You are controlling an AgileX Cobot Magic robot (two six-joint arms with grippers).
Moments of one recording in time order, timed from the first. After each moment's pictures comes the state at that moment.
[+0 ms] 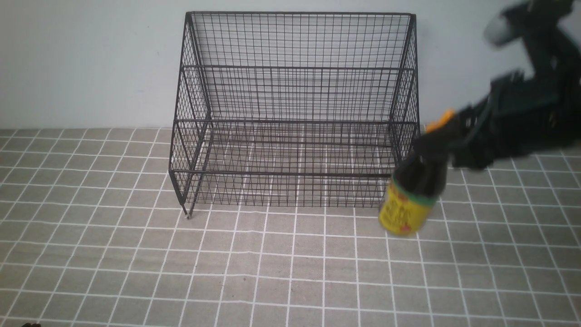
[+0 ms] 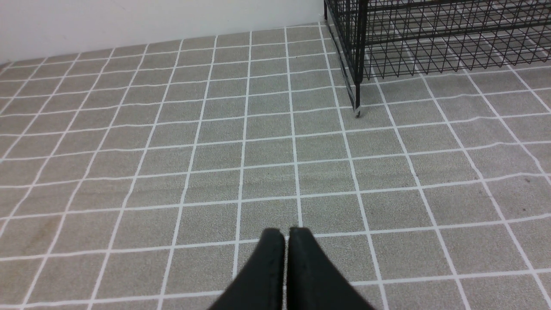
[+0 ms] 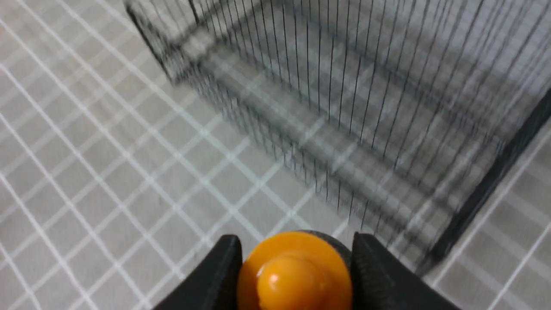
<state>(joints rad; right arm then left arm) 0.32 1.27 -1.19 0.53 0.87 -0.56 -0.10 -0.01 0.03 0.09 0.38 -0.03</state>
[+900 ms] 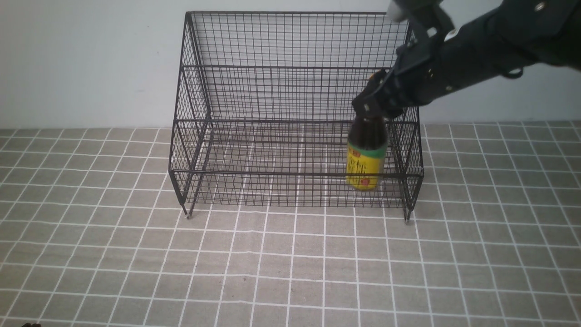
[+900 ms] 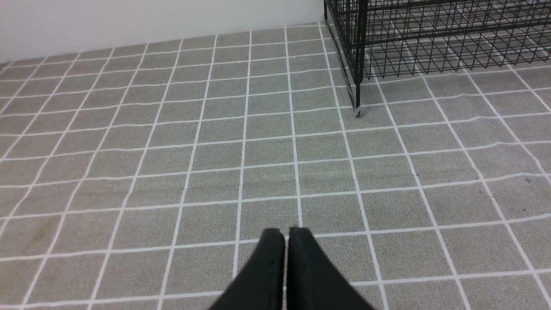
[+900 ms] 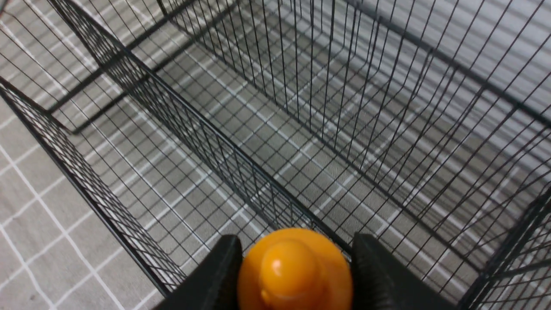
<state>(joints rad) 0.32 1.80 -1.54 0.54 0.79 -0.66 -0.10 -0.01 0.03 0.09 0.38 -0.03</state>
